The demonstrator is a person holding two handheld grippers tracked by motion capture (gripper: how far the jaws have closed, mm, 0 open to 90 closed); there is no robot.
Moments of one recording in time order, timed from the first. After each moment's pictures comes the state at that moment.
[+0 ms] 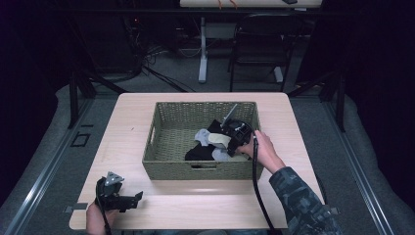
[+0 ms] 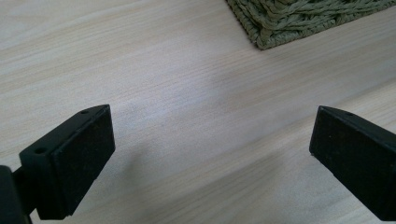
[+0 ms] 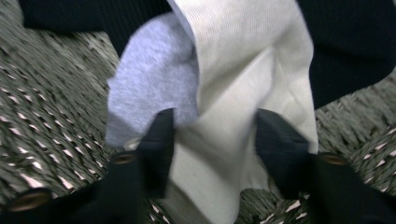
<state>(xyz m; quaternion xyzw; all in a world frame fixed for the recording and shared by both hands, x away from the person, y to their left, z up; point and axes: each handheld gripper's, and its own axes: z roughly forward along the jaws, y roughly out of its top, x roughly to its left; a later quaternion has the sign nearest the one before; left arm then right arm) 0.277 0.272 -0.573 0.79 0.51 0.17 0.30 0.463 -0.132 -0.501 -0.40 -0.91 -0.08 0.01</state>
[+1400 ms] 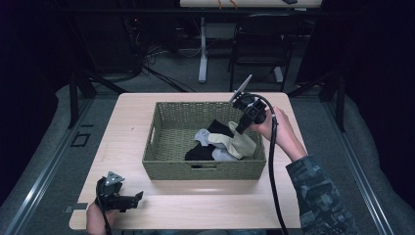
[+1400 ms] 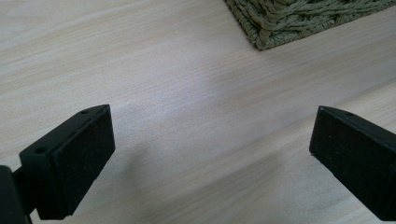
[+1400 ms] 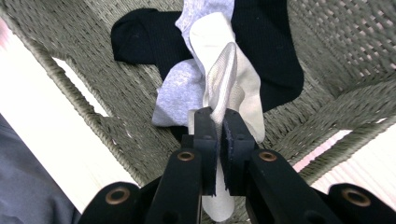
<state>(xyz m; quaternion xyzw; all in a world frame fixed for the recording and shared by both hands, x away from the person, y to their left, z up) 0.277 0.272 -0.573 0.79 0.51 0.16 0.30 0.448 -0.152 -0.382 -0.37 -0.92 -0.15 -0.02</state>
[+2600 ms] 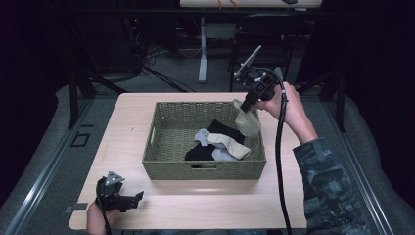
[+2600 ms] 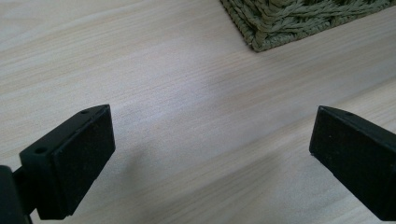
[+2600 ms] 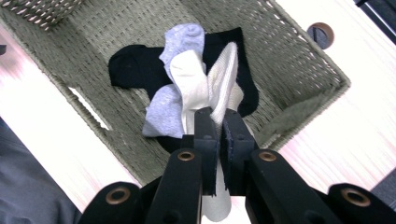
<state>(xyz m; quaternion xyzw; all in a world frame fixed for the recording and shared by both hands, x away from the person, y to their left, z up) 0.277 0.272 -0.572 0.79 0.51 0.16 0.30 0.458 -0.161 -0.312 -0.38 -0.91 -0.17 -0.06</state>
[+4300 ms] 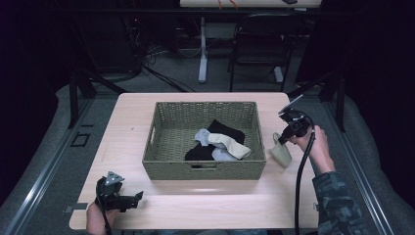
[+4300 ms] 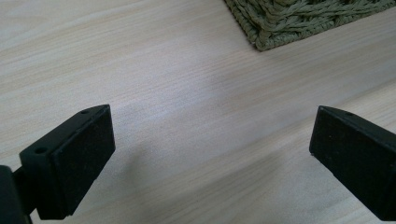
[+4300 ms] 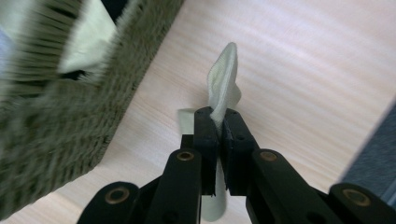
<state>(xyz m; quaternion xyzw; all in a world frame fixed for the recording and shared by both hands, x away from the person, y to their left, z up) 0.277 0.272 -0.572 0.79 0.51 0.16 0.30 0.468 -0.304 -0.478 -0.54 -0.83 -0.13 -0.01</state>
